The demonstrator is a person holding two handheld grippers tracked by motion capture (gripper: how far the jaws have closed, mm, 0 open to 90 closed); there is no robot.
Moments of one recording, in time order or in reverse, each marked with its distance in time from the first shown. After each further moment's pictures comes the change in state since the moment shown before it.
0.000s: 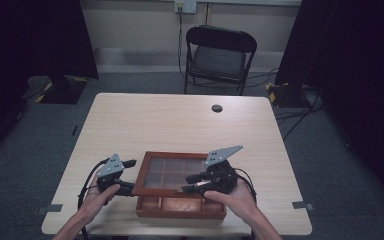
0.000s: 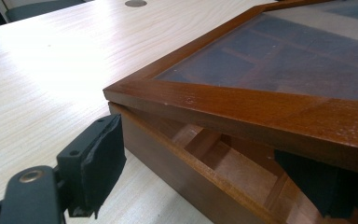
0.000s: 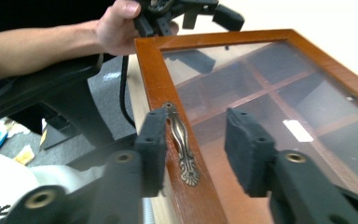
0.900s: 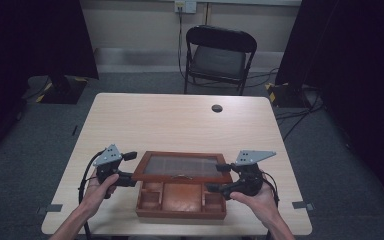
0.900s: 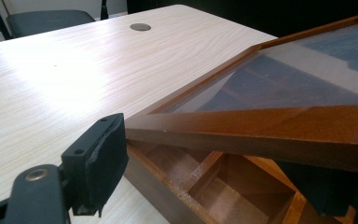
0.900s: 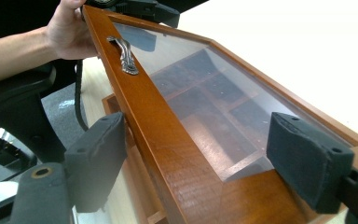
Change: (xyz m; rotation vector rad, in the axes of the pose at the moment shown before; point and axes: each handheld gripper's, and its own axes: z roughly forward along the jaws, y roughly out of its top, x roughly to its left) left arm 0.011 0.025 -0.002 -0.059 -0.024 -0.077; right arm -0.015 -0.033 -0.049 -0.127 -0.188 0.019
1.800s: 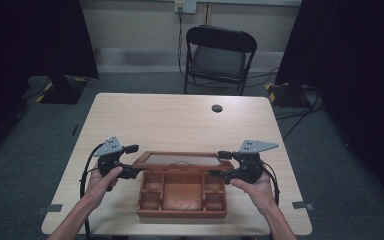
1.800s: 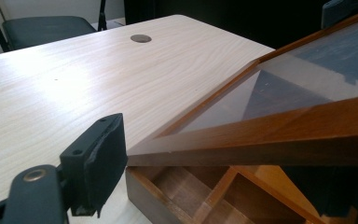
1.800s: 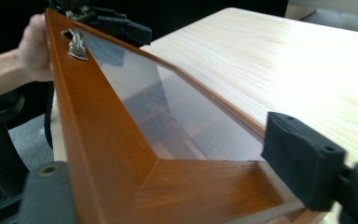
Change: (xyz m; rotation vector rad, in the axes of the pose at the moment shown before) left arm 0.013 0.014 0.007 -0.024 -0.008 -0.012; right arm -0.033 0.004 0.007 -0.103 -0.056 0.014
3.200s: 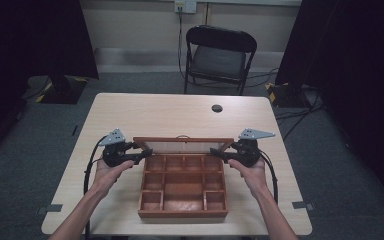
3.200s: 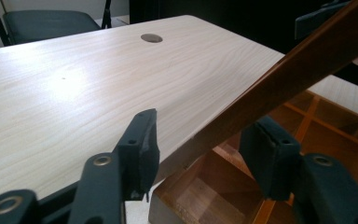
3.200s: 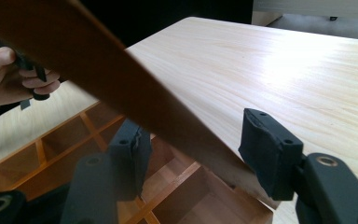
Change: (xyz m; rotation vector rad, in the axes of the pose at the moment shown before) left arm 0.026 0.001 0.023 0.005 -0.006 -0.042; right arm -0.055 -0.006 0.027 -0.044 -0.086 0.068
